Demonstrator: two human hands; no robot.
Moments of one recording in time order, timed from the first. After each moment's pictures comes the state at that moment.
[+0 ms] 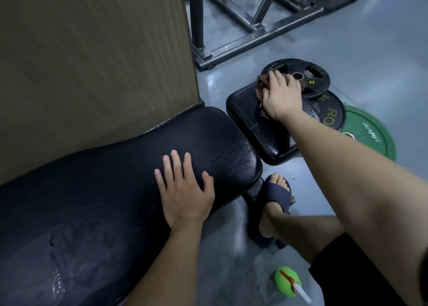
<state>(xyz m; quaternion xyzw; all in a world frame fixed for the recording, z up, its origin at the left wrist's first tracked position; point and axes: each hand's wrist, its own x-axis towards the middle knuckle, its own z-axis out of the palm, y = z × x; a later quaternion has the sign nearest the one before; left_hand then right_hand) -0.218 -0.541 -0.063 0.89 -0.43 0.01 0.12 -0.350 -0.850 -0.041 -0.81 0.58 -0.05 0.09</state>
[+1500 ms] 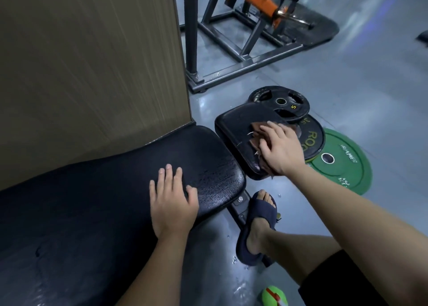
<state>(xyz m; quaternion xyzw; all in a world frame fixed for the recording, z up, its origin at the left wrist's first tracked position) -0.217 -0.542 -0.064 0.88 -0.43 0.02 0.18 -0.430 -0.775 -0.049 -0.84 0.53 -0.12 0.05</state>
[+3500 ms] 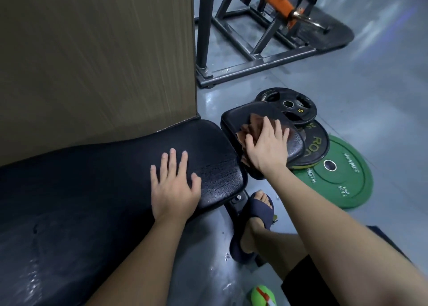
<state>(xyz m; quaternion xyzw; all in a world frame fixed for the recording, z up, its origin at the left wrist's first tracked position) -0.213 -0.551 -0.062 0.88 -0.45 0.00 0.13 -0.373 -0.754 -0.045 -0.80 0.58 -0.12 0.11</state>
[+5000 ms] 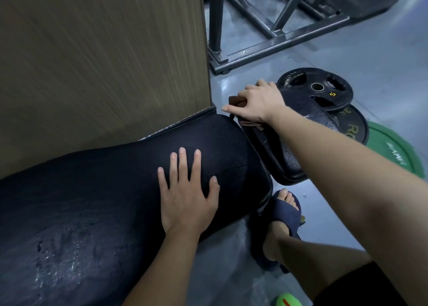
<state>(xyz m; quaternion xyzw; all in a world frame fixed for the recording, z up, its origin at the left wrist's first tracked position) -0.206 -0.561 -0.062 0.88 -0.47 -0.03 0.05 -0.272 -0.862 -0.031 -0.93 0.37 0.03 0.01</state>
